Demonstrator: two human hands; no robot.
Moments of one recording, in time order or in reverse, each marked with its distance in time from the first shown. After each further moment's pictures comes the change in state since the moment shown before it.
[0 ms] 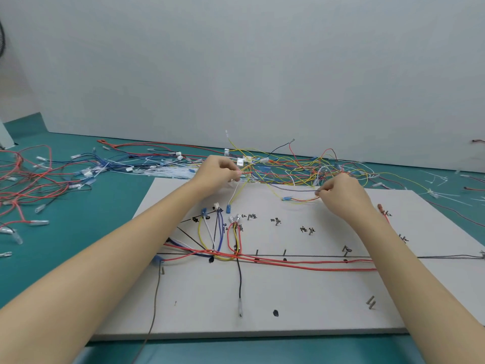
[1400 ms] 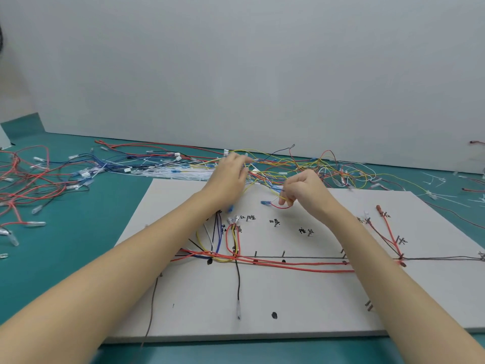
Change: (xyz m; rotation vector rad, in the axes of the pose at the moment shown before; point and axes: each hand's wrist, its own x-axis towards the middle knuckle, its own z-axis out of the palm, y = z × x) left_hand -0.002 0.003 0.031 0.455 0.083 0.284; right_hand -0.022 -0.059 0.004 0.681 -0.283 -0.254
